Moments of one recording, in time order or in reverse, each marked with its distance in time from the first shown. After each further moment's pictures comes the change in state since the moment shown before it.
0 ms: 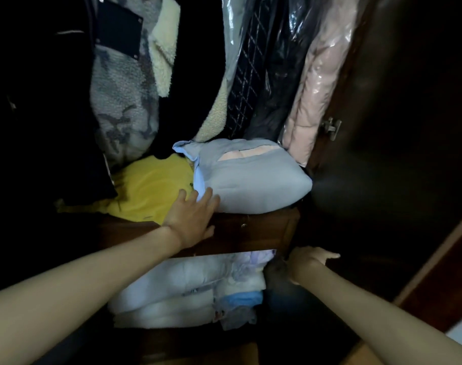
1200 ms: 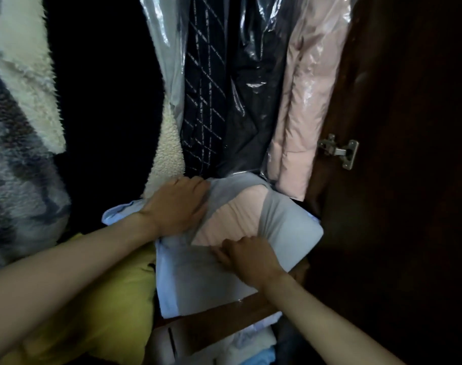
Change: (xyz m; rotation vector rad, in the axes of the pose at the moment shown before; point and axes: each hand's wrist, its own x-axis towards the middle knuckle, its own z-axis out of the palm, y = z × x) left_hand 0.293 -0.095 0.055 -0.184 0.289 0.312; right_hand 0.206 -0.067 -0.121 0.377 0.988 -0.516
